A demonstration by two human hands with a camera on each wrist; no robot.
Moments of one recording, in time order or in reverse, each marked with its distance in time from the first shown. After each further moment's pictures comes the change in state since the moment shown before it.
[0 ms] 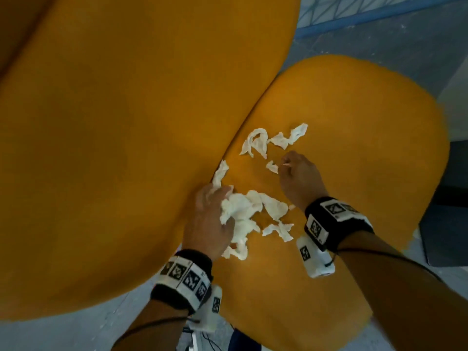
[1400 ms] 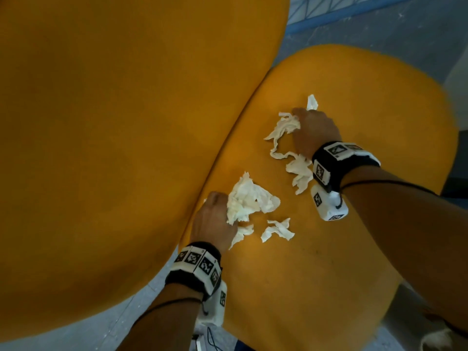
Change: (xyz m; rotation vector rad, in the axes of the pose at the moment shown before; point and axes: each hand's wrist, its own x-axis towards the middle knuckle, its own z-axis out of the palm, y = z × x) left_hand 0.024 0.006 0.025 0.131 -0.071 0.035; right_hand 0.083 0.014 -0.041 -0.436 0.021 0.047
